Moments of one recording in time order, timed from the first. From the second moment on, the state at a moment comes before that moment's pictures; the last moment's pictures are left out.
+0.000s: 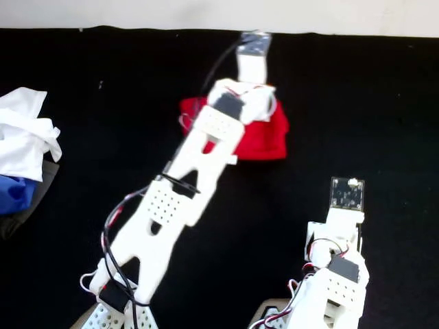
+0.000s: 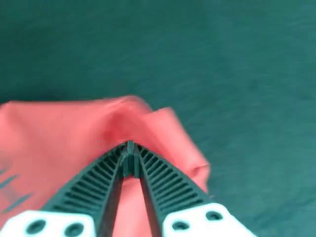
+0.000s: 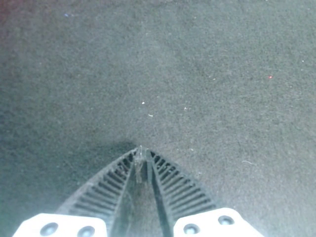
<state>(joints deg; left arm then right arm) 24.8 67.6 -74.9 52.8 1.8 19.7 -71.2 95.3 36.3 18.2</state>
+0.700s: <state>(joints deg) 17.3 69.4 -91.2 73.0 1.7 19.7 -71.2 95.3 36.3 18.2</state>
